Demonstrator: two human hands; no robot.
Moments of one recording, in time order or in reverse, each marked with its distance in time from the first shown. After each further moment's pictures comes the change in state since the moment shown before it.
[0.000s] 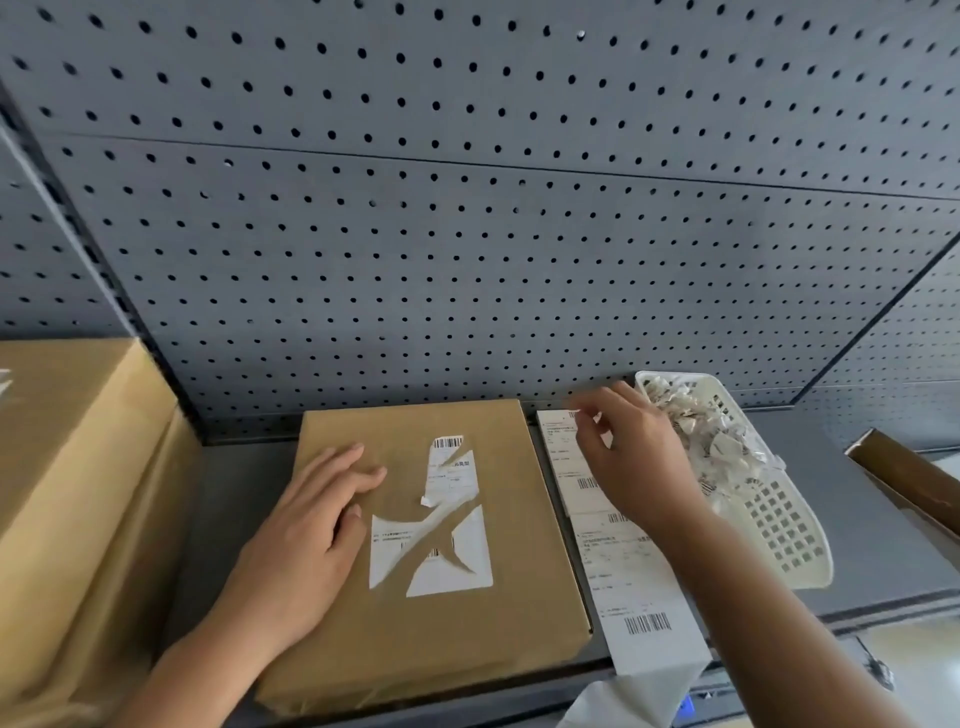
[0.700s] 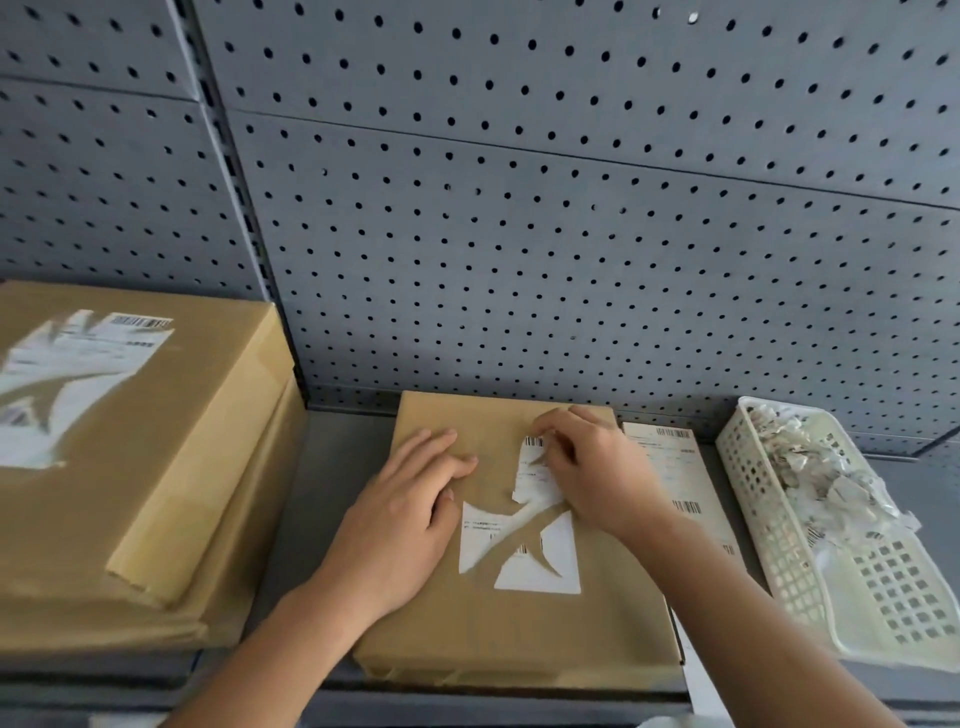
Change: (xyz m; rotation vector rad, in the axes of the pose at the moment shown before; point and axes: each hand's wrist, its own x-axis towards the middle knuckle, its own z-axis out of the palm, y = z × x) left_hand -0.002 -0.001 -0.001 -0.021 0.018 0.000; right_hand 0.013 -0.060 0.086 0.063 -0.321 -0.088
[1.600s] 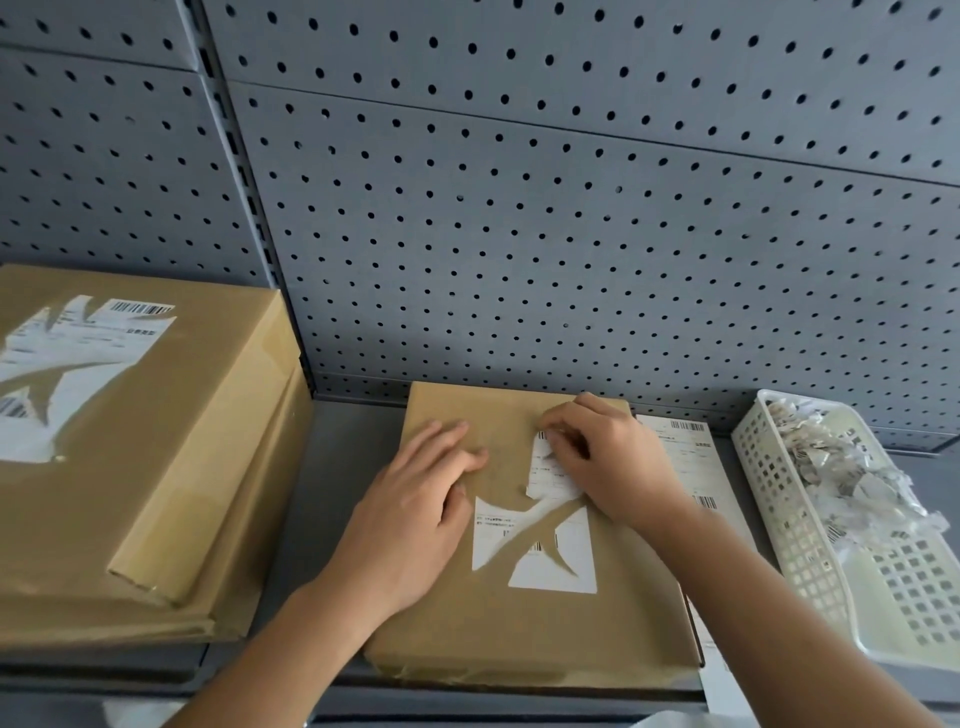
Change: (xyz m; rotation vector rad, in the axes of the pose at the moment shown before) left_hand 0.000 -0.003 0.001 0.001 0.004 0.009; right_hand 0.006 0.006 0.003 -0.053 0.036 -0.150
